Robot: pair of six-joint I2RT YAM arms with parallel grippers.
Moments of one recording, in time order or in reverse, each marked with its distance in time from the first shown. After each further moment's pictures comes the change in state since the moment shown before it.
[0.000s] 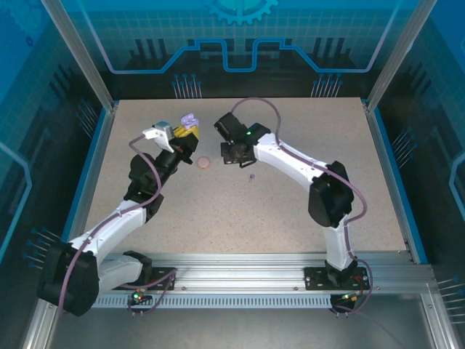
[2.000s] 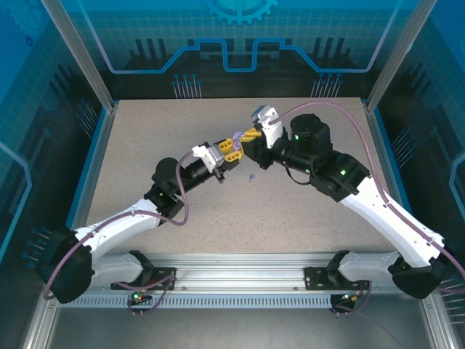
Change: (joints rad) left arm -0.337 0.072 0.112 0.014 0.142 0.549; right arm 0.034 -0.794 -0.416 0.394 -0.275 -0.571
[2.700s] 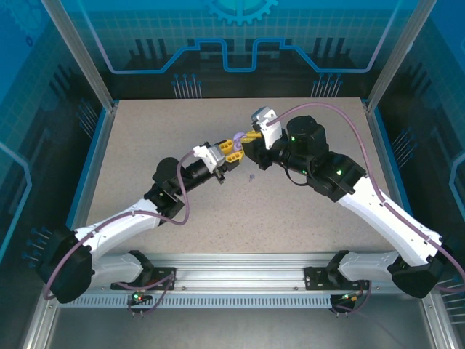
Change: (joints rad) left arm -0.004 0.000 0.000 -0.017 0.000 -0.003; right arm -0.003 0.005 -0.025 0.005 0.040 0.009
